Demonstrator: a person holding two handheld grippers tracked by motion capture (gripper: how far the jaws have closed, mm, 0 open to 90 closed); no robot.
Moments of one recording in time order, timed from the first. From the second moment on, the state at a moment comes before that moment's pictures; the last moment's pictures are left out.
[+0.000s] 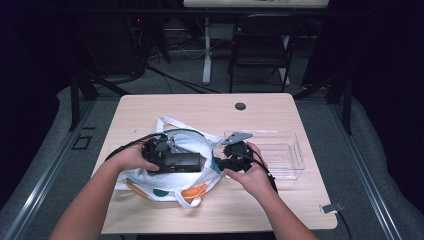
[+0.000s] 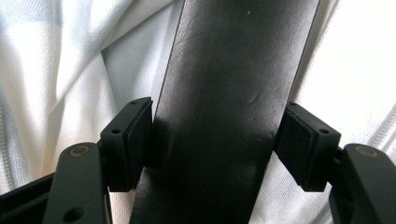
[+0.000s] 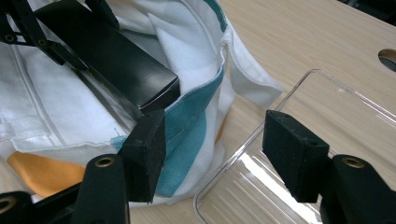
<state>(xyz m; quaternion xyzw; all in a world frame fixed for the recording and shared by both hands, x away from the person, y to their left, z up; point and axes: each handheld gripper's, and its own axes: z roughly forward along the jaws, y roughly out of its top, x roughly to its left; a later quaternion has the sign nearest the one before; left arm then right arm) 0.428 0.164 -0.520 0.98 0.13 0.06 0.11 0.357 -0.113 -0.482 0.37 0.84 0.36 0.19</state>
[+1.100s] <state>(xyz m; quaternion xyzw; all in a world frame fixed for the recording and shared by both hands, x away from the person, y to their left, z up) 0.425 0.167 -0.521 0.99 0.08 0.07 0.11 0.356 -0.111 -0.484 0.37 0.84 0.36 0.18</state>
